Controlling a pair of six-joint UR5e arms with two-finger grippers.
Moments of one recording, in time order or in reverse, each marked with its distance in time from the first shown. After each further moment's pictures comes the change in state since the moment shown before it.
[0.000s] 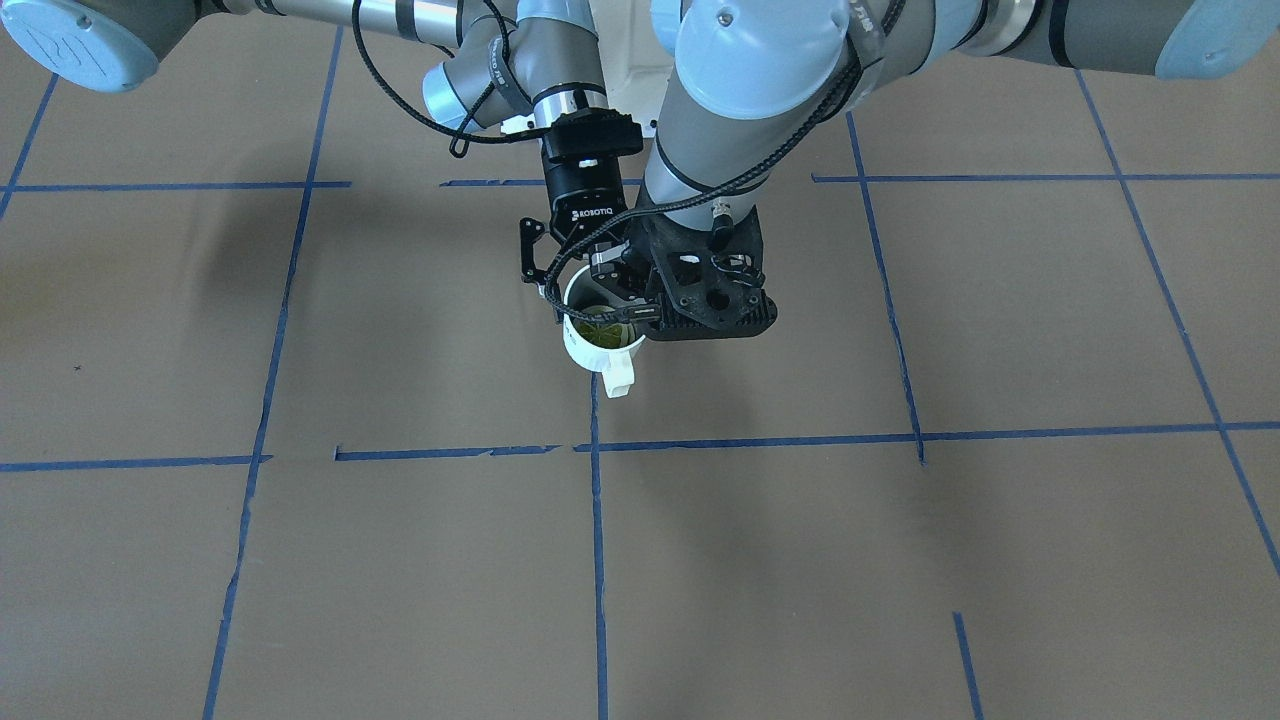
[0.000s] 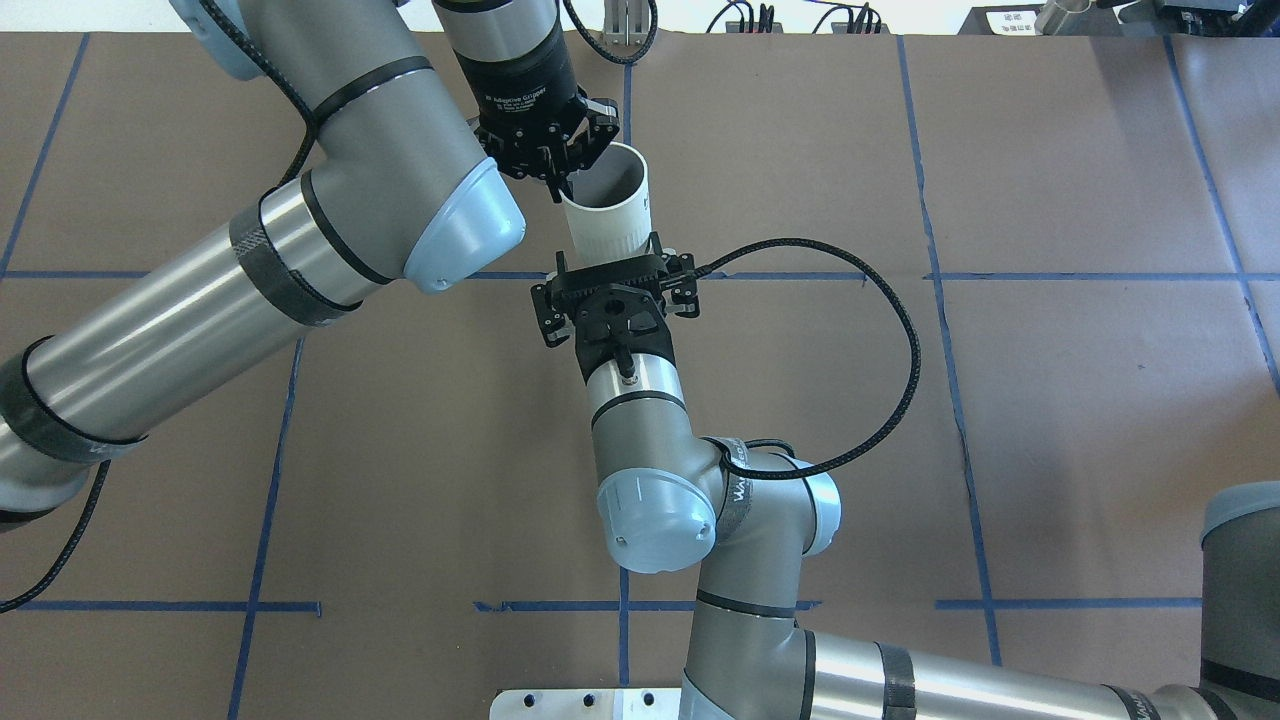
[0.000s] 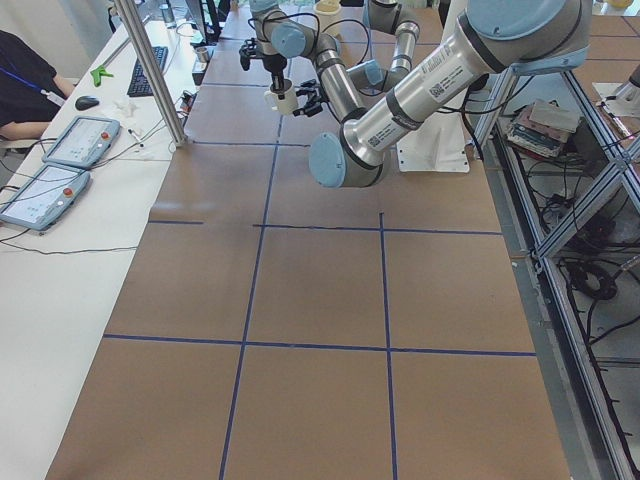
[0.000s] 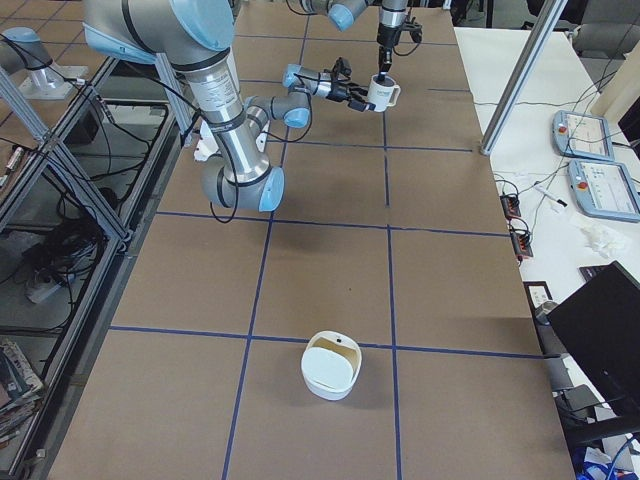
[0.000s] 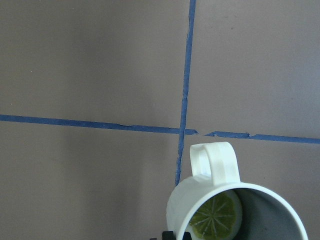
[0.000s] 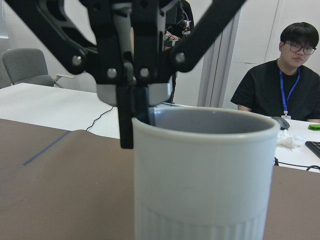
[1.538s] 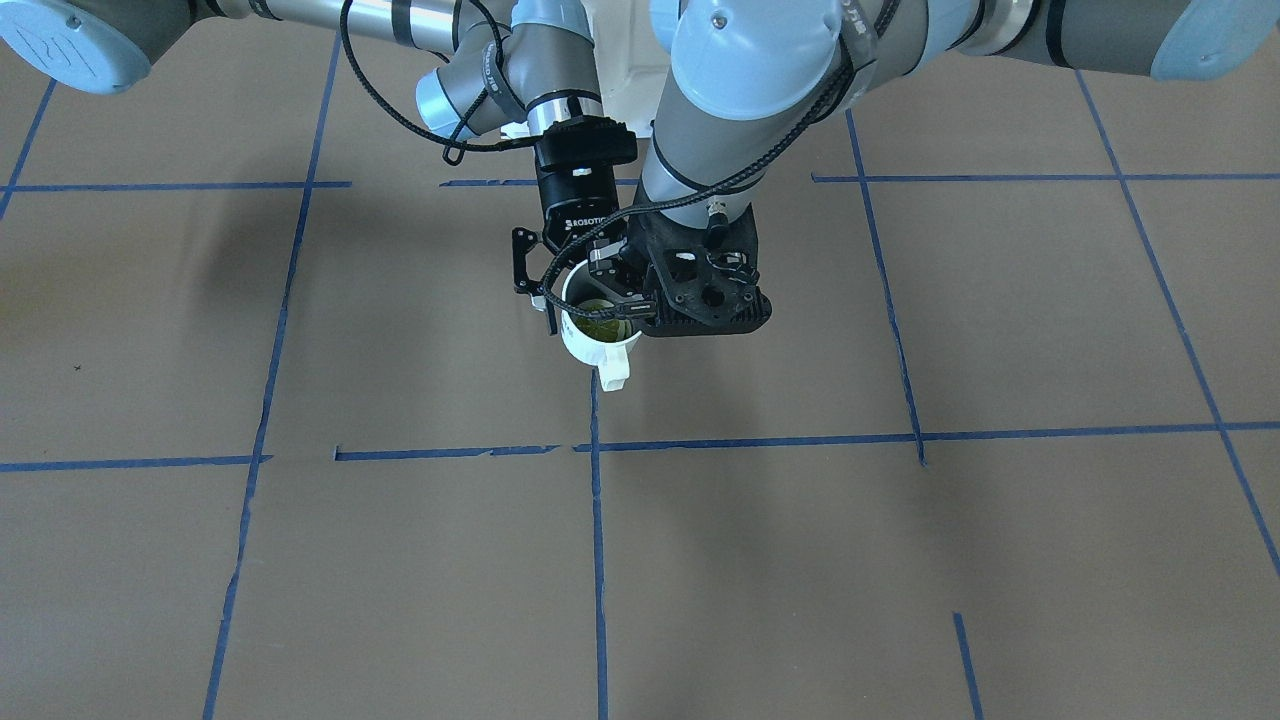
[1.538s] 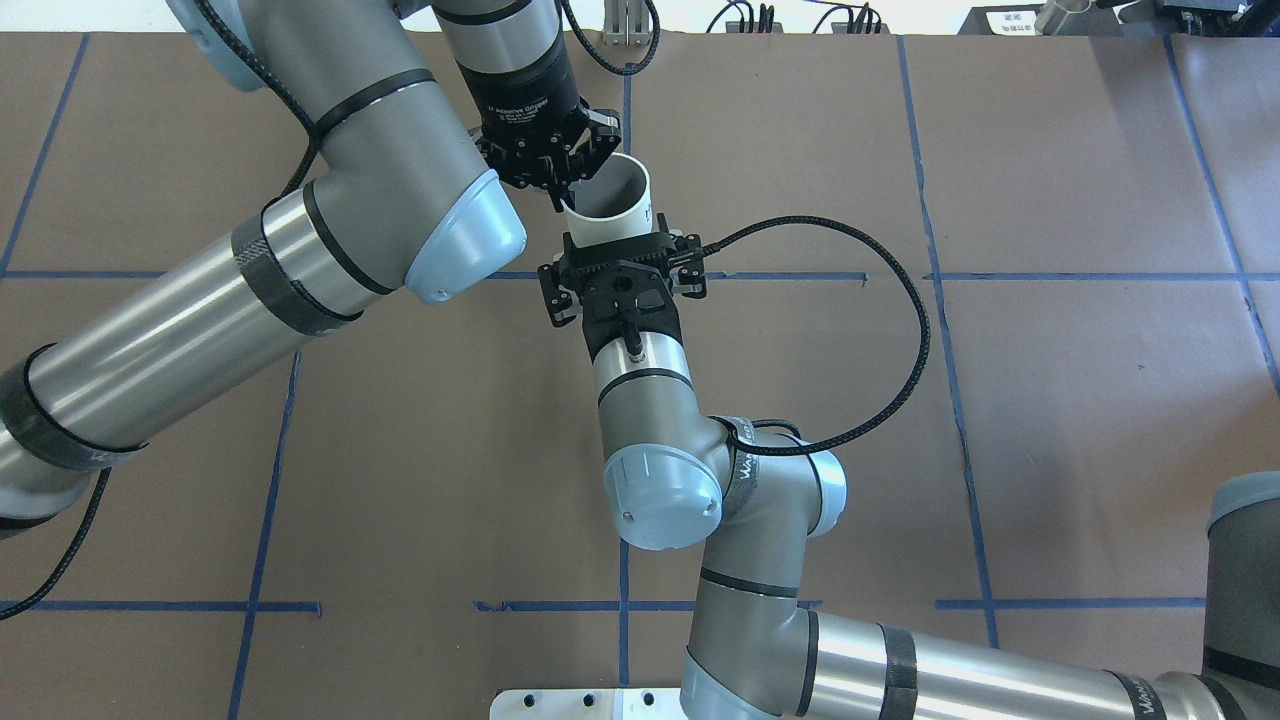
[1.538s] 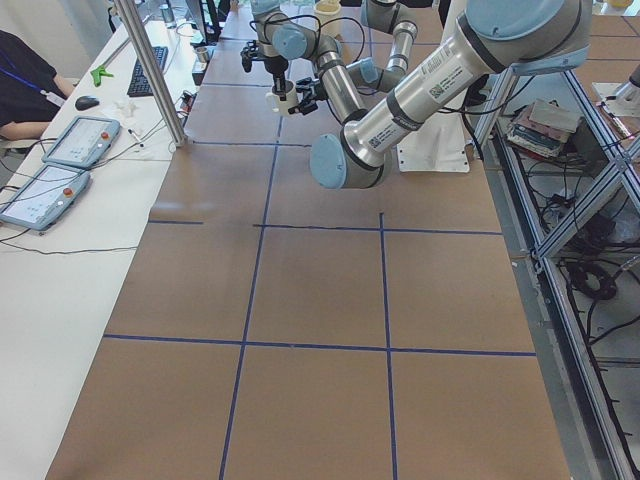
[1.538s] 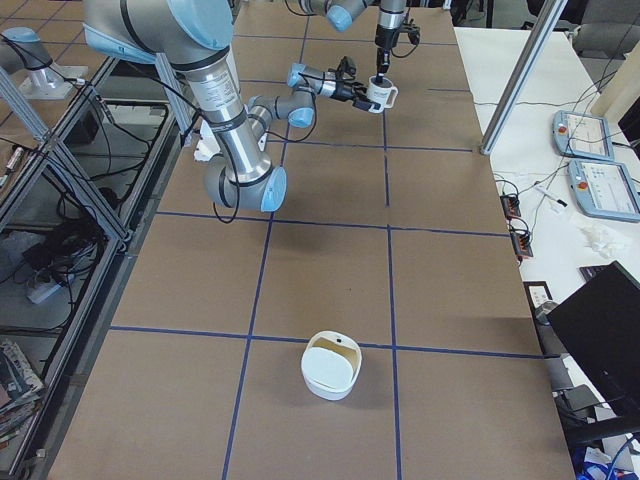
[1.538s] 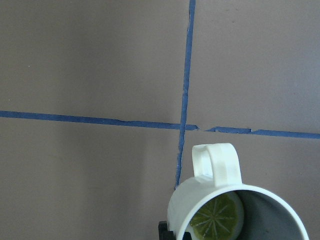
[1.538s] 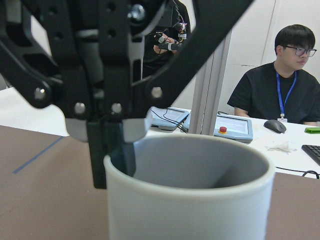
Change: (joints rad) left arm 0.009 0.006 -0.007 0.000 0.000 0.000; right arm 0.025 0.001 -0.001 0.001 0.015 -0.003
